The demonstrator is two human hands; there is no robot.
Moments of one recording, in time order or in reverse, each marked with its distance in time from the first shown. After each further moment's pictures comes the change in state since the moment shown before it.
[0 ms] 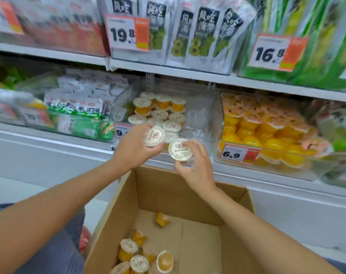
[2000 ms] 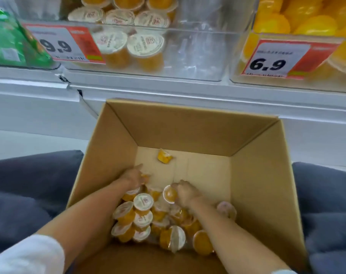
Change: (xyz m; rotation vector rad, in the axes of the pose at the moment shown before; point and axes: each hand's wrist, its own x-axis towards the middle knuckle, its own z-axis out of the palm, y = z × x) left_hand -0.156 -0.193 0.233 0.325 -1.102 -0.646; right_hand -0.218 0.183 0.150 -0.389 -1.252 0.540
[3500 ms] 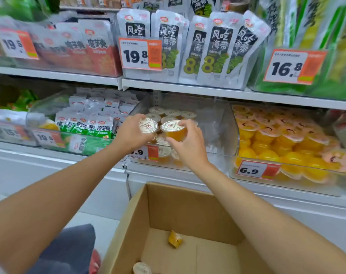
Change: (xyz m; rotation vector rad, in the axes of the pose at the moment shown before) left_hand -0.219 0.047 -0.331 -0.342 1.124 0.495; right_hand -0.164 -0.185 -0.334 0.459 1.237 -0.520
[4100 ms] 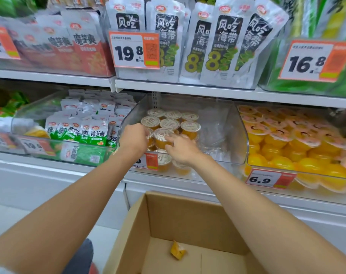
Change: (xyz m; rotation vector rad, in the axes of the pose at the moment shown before) left_hand 0.038 -0.012 0.040 0.253 -0.033 -0.073; right_hand 0.054 0.025 0.032 -0.484 -0.584 0.041
